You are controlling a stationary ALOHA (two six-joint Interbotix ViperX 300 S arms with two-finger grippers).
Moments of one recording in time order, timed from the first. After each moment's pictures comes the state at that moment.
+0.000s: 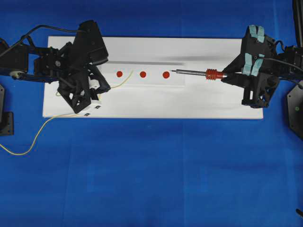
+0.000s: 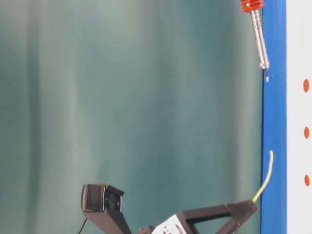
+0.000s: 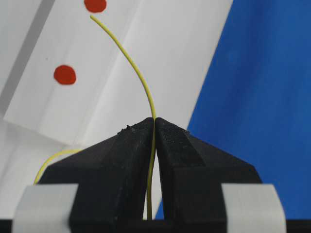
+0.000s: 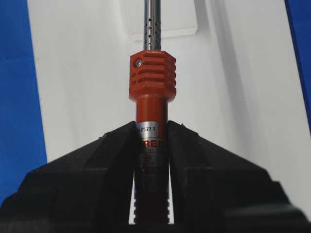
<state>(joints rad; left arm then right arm) 0.09 -0.23 0.72 0.00 0.30 -0.35 -0.22 -0.54 1.02 0.04 0.34 0.05</state>
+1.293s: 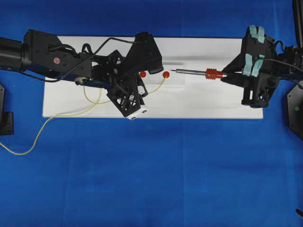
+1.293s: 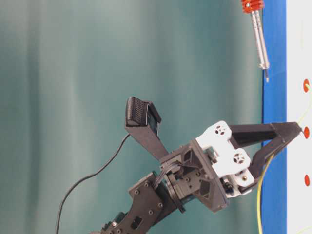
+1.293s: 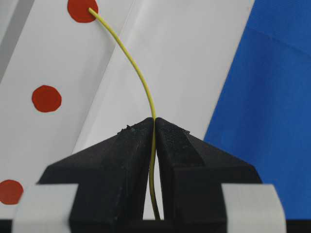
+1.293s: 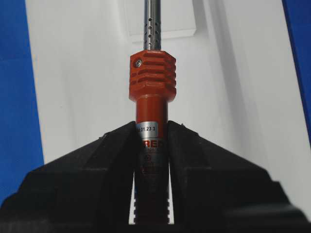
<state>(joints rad) 0.07 0.13 0.45 0.00 0.29 -0.35 -0.22 -0.53 1.03 0.03 0.33 0.05</state>
